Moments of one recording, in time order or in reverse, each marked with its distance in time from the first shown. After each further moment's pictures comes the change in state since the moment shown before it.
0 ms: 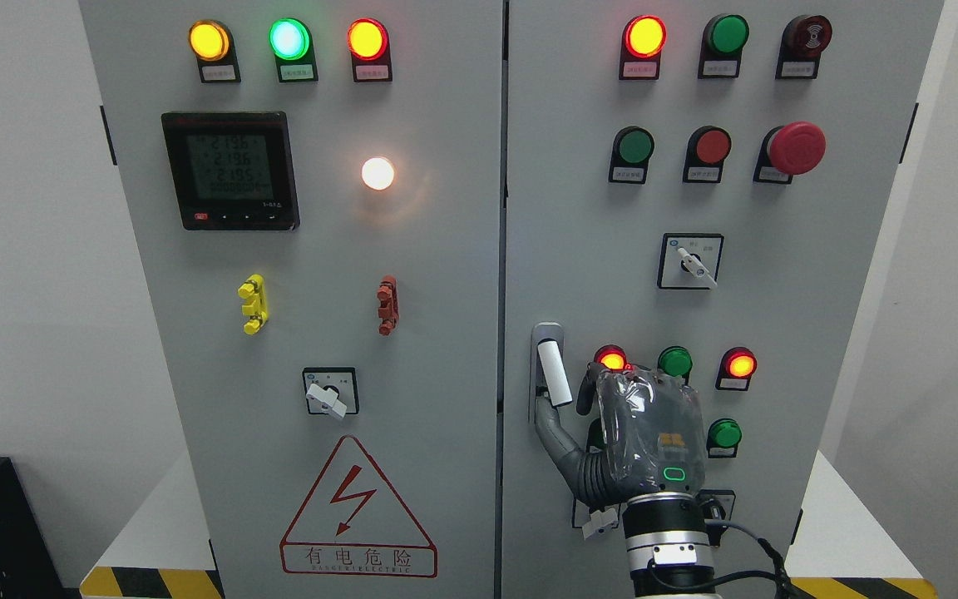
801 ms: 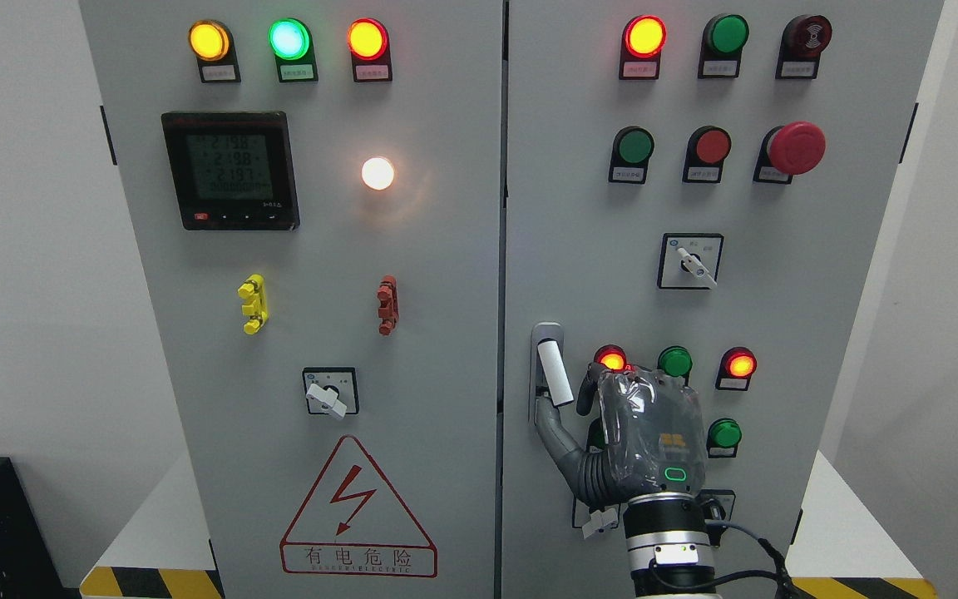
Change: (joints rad) left arm 0.000 0.000 0.000 0.000 0.000 0.003 0.000; right arm 0.000 0.000 -0.004 0.001 -0.021 0.000 -0.003
